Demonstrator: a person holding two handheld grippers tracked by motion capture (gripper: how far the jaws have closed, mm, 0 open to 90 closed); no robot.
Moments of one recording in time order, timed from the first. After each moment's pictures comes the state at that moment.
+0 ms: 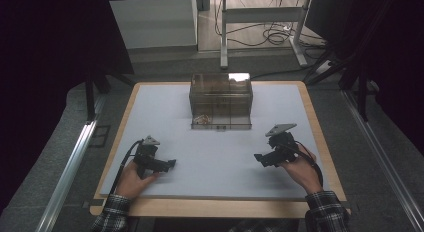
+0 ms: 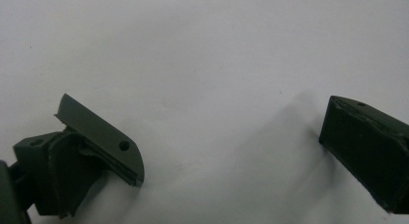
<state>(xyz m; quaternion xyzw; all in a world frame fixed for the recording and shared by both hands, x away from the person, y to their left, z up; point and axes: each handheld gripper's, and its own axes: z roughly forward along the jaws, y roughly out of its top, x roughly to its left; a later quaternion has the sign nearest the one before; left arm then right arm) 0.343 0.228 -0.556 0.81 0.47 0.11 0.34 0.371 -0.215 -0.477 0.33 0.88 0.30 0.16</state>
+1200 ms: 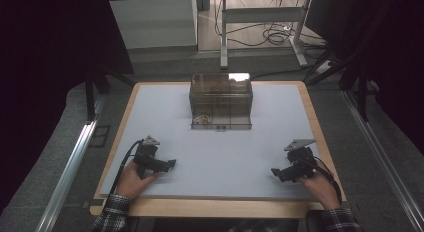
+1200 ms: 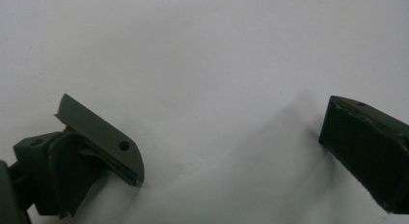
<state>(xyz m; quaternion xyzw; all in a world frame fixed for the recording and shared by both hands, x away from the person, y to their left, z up) 0.343 0.228 -0.556 0.81 0.47 0.11 0.34 0.344 -0.271 -0.506 0.36 0.88 0.28 0.14</state>
